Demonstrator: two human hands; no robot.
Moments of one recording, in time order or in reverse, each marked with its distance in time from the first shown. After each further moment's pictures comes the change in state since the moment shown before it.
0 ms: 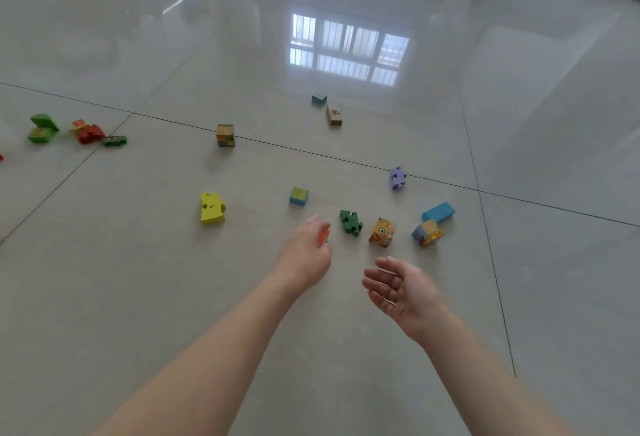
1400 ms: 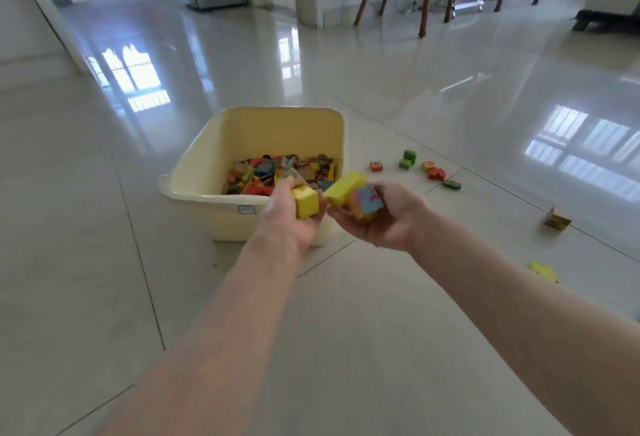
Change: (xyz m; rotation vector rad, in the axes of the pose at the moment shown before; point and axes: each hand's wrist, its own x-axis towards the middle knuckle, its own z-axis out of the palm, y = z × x) left_hand -0.223 -0.298 -0.332 -1.788 1.201 -0.272; right_hand -0.208 0.156 0.425 -0.443 -0.942 0.247
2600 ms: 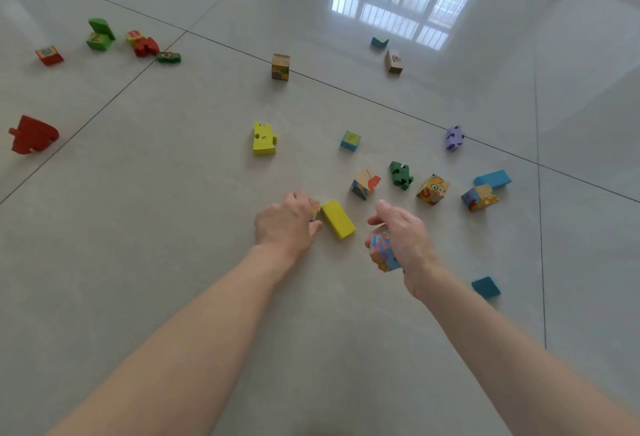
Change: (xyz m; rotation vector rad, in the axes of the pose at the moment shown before) left_hand -0.183 -0.377 0.065 2.332 -0.885 0.764; right_hand -0.200 0.072 -0.386 -0.332 0.978 -0.219
